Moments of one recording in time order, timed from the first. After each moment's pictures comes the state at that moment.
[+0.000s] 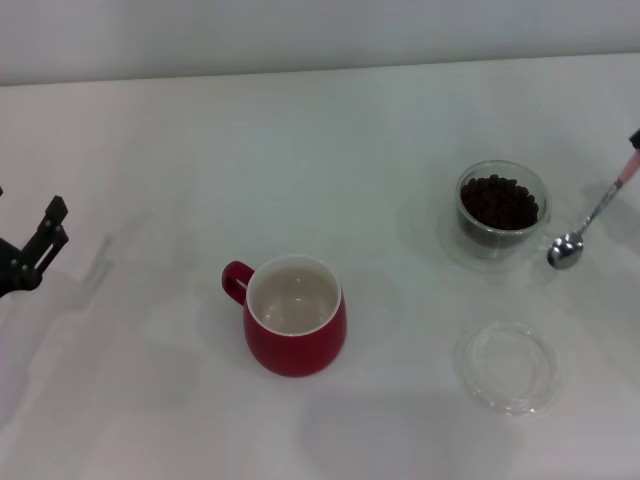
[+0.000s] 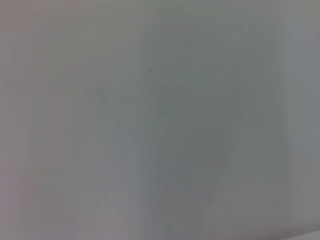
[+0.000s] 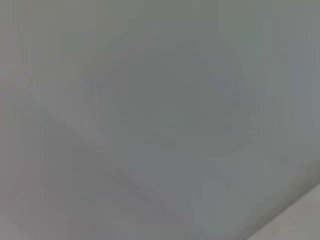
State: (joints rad) left arm -0.34 -2.09 0.77 0.06 -2.10 -1.36 2.82; right arm 0.26 2.00 -0.25 -0.30 1.50 1.44 -1.55
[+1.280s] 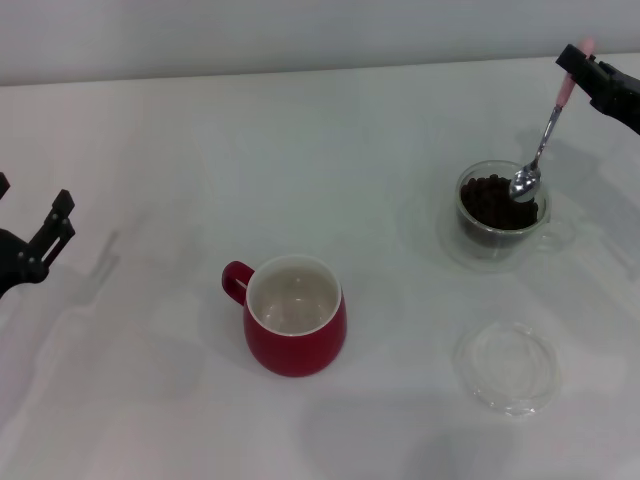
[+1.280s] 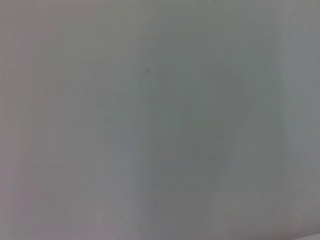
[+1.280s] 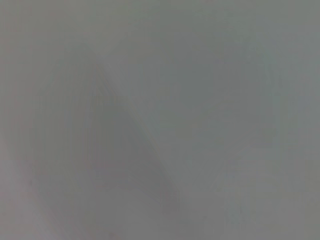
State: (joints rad) left arm -0.36 -2.09 0.76 0.05 -2.10 -1.35 2.82; right arm 0.45 2.01 -0.26 -0.28 1.52 1.33 -1.87
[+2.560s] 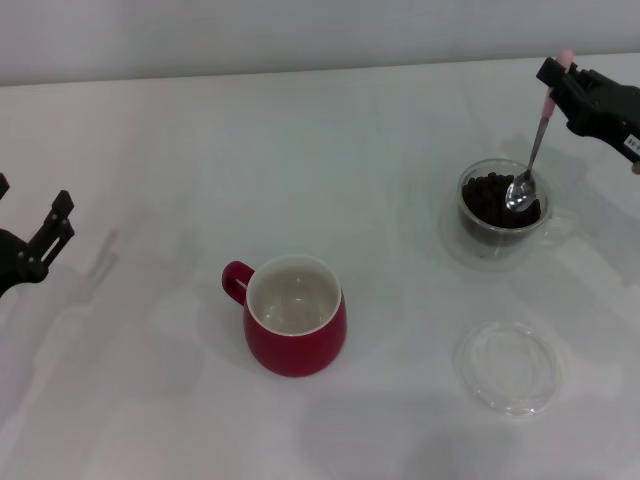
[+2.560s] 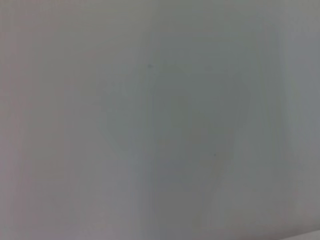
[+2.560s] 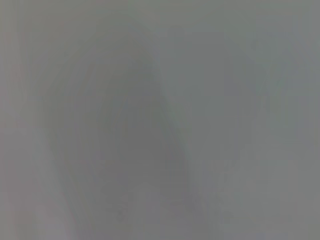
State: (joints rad) left arm -0.37 -2.09 0.76 0.05 -2.10 -1.34 2.82; right arm 0.45 2.01 -0.28 -0.22 1.54 1.35 -2.12
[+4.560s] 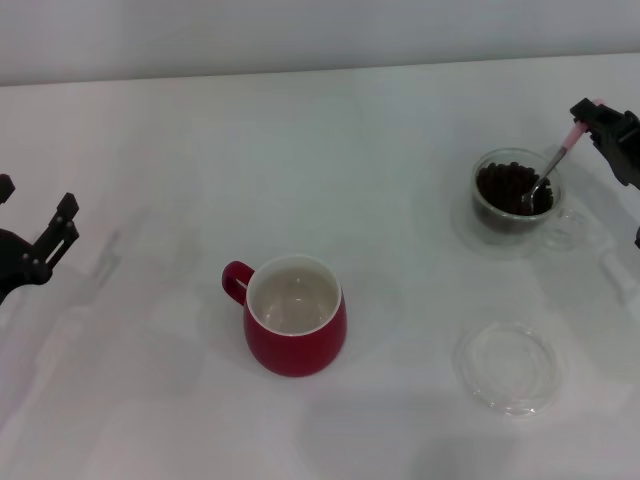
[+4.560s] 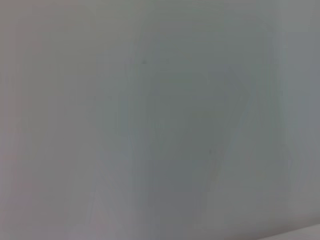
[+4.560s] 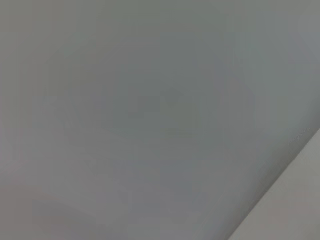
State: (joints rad) left arm -0.37 -2.08 0.77 0.04 -2.09 -1.33 2.82; right arm 0.44 2.01 -0.22 -0.10 1.62 1.12 -1.55
